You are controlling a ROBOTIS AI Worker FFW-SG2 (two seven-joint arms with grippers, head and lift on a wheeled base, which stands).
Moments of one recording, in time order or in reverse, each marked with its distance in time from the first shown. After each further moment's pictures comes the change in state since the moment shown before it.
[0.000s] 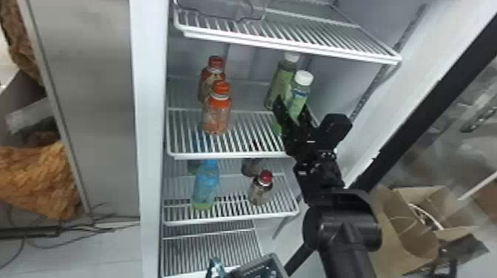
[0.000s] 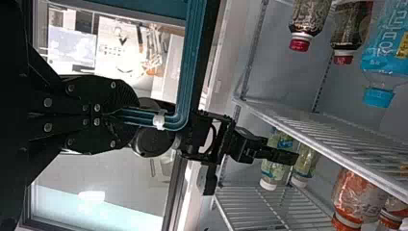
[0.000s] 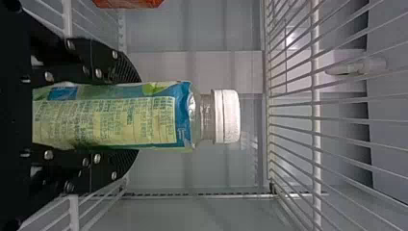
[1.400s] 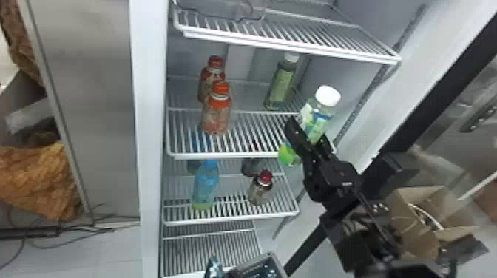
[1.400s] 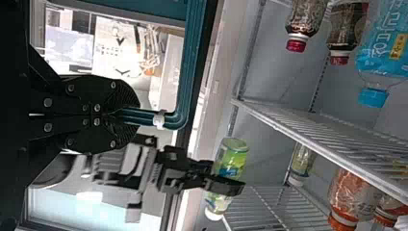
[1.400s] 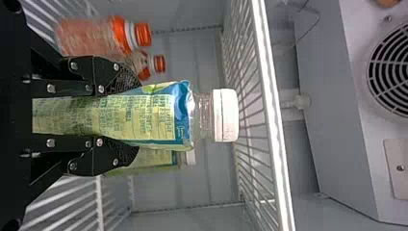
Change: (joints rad) left arm 0.008 -0.004 0.010 0.000 -0.006 -0.002 -0.002; right arm 0.526 -0.005 -0.031 -0.712 -0.180 0.214 0.037
